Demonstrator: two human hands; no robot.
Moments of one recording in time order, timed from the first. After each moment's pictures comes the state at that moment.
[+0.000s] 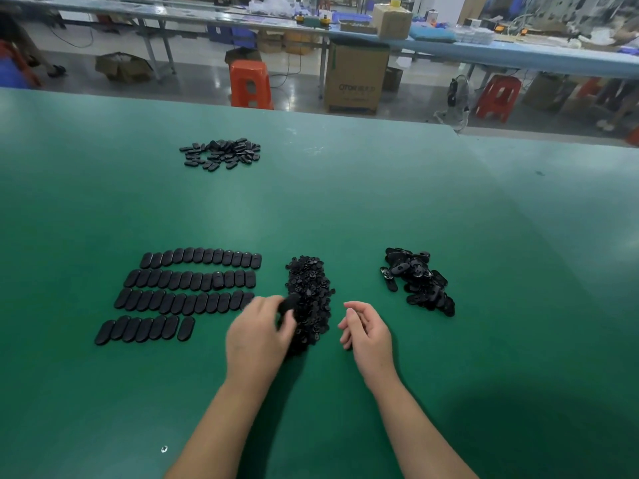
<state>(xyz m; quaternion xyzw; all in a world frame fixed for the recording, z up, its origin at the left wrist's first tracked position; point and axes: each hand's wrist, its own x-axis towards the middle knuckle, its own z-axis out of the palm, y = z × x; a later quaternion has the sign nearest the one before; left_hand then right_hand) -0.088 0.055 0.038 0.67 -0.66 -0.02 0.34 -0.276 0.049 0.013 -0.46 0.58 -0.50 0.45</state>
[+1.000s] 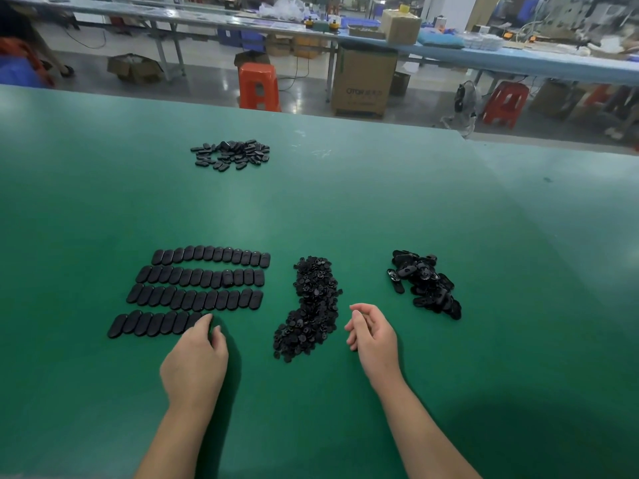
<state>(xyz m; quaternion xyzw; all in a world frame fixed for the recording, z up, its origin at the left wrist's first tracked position) -0.003 0.087 0.013 0.84 -0.47 -0.05 0.26 -0.273 0.053 0.017 -0.48 0.60 -0.47 0.42</state>
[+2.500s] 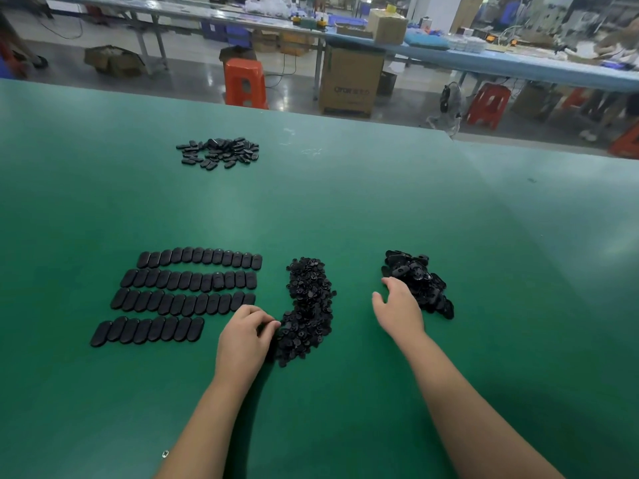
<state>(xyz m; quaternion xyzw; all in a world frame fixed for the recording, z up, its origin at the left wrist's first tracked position) -0.051 0.044 0.003 0.69 -0.62 -0.19 0.33 -0.330 -0.017 0.035 -0.59 0.76 -0.19 0.21</state>
